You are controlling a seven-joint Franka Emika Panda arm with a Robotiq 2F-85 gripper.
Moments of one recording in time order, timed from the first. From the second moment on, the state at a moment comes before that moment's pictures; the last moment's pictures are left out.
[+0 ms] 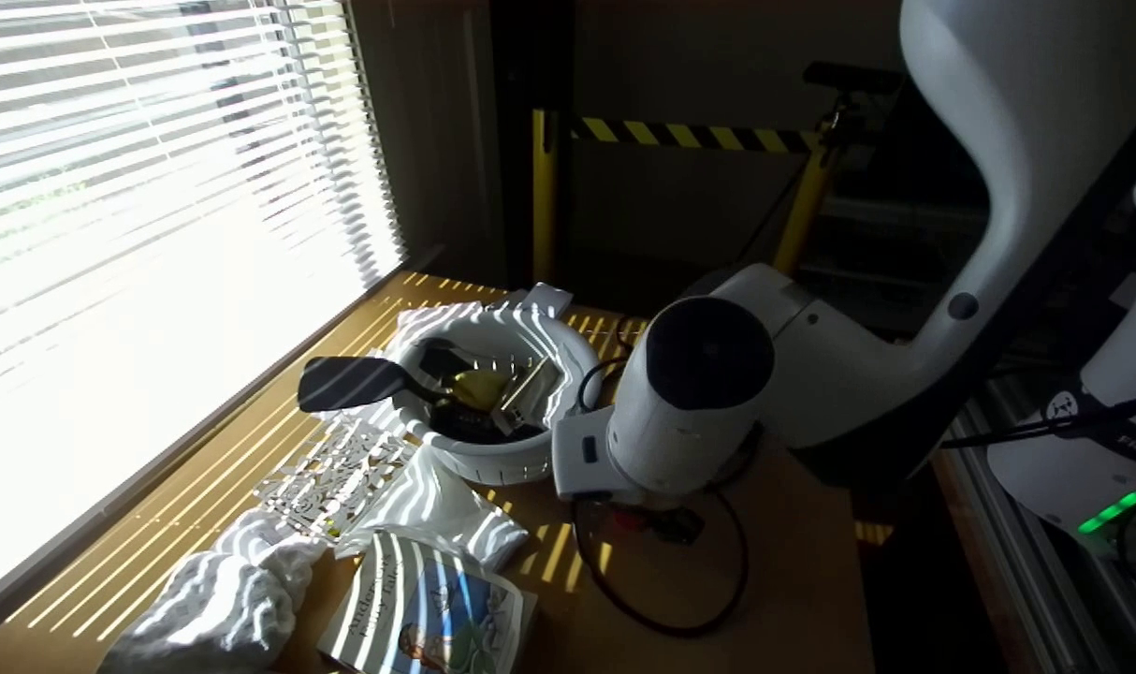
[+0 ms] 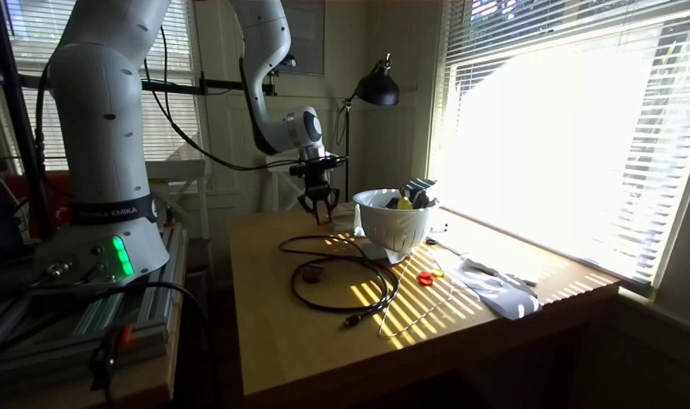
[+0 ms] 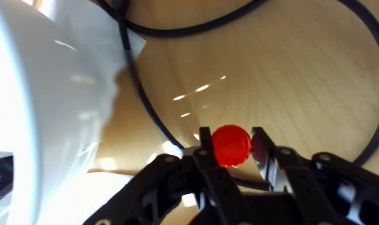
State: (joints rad) arm 0.36 0.45 0.01 -2.29 -0.72 2.63 -0.11
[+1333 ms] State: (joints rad) arm 0.27 -0.04 -0.39 -2.60 -0.76 2.99 0.19
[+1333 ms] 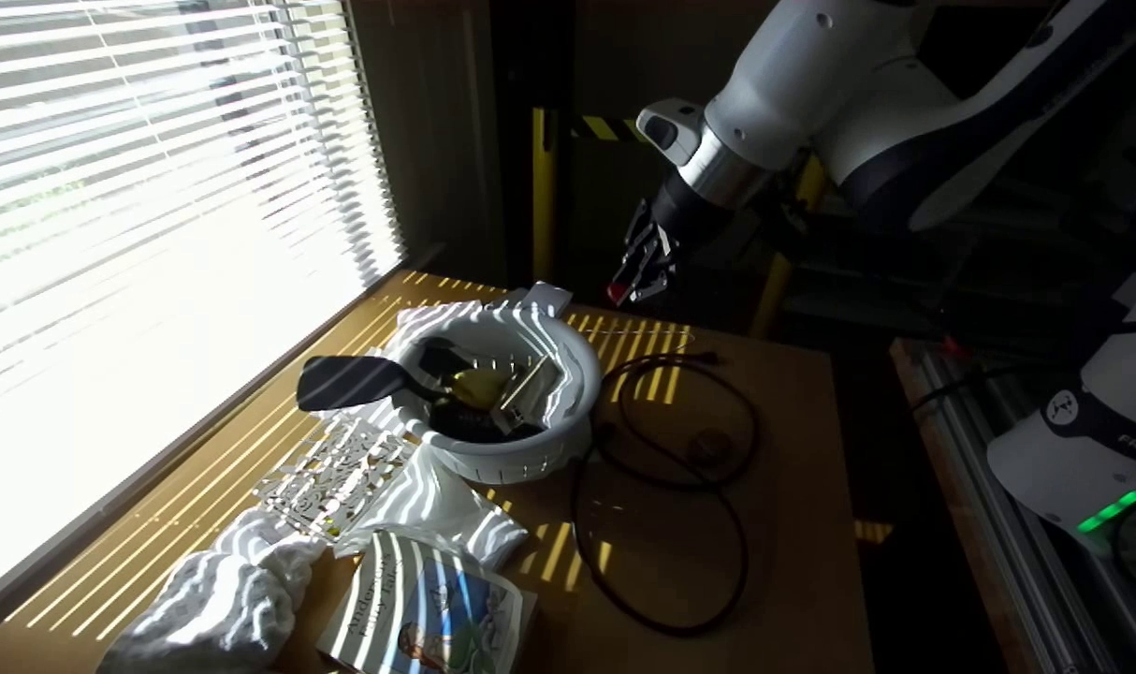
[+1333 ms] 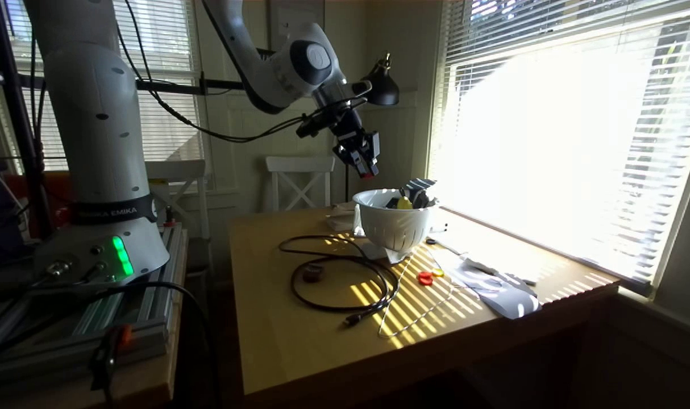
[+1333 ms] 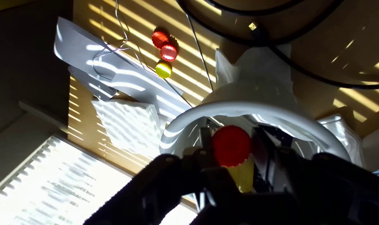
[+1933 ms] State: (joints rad) arm 0.31 -0.02 -0.22 -2.61 -0.26 2.90 -0.10
